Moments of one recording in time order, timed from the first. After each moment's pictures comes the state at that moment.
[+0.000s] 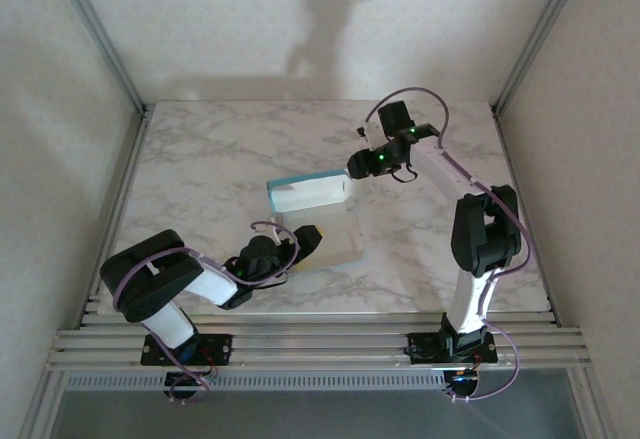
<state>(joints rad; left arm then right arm) -0.82 1.62 0.28 1.01 -0.04 -1.24 0.37 1.88 1.57 -0.77 -0.32 -0.01</state>
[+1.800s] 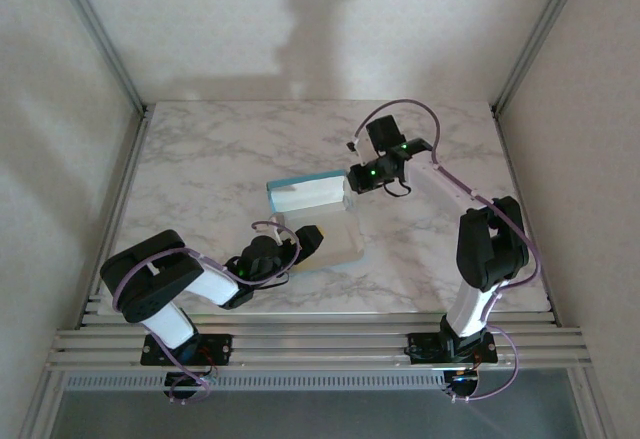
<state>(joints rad) -0.83 1.62 0.29 0.99 -0.06 -1.23 0.47 1.77 1.42 -0.71 -0.27 0.03</state>
